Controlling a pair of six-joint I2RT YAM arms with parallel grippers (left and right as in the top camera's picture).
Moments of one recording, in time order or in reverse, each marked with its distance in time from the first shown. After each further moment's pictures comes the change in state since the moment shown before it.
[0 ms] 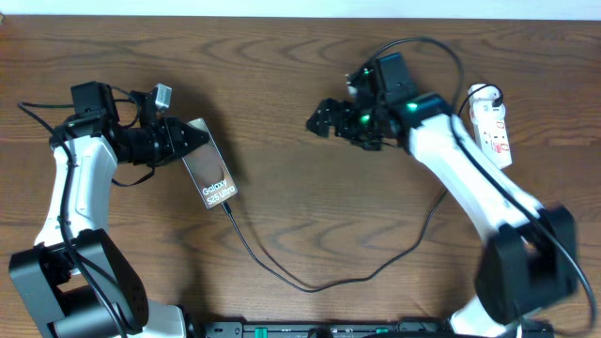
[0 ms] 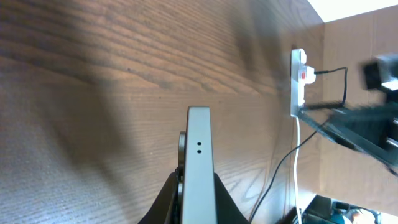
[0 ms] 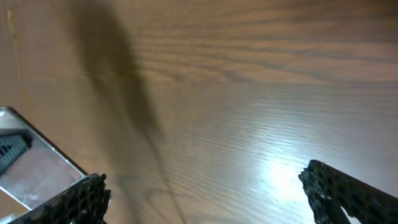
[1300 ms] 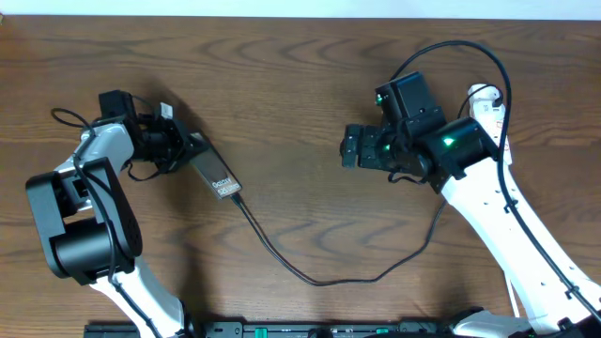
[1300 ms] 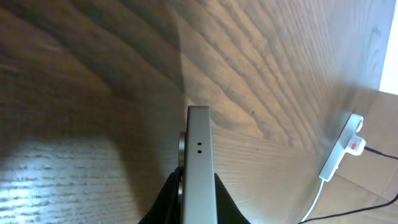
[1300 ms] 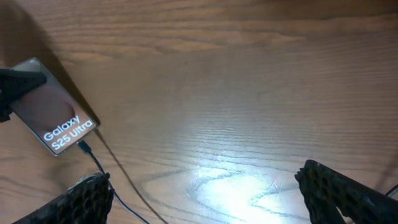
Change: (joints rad) left arm -0.006 0.328 0.000 0.237 -0.158 -0.345; right arm 0.087 -0.267 0.000 -0.334 0.354 -0.029
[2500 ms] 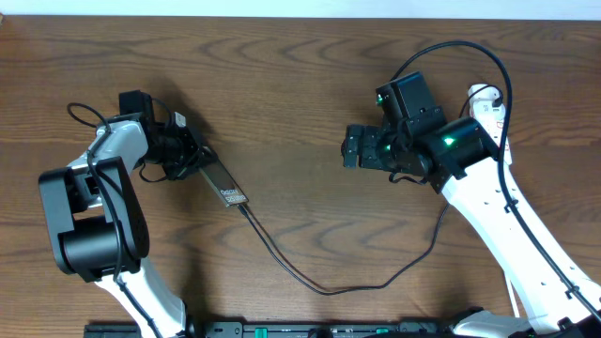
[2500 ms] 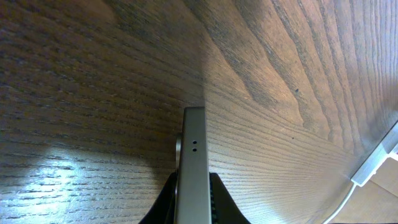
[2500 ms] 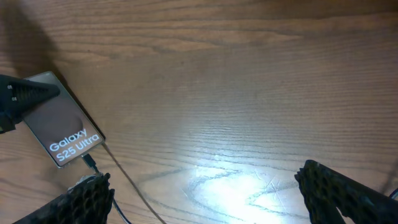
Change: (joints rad) left arm -0.074 0.000 0.000 -0.087 -0.128 -0.038; right arm 0.000 0.000 0.000 -0.007 0.005 0.000
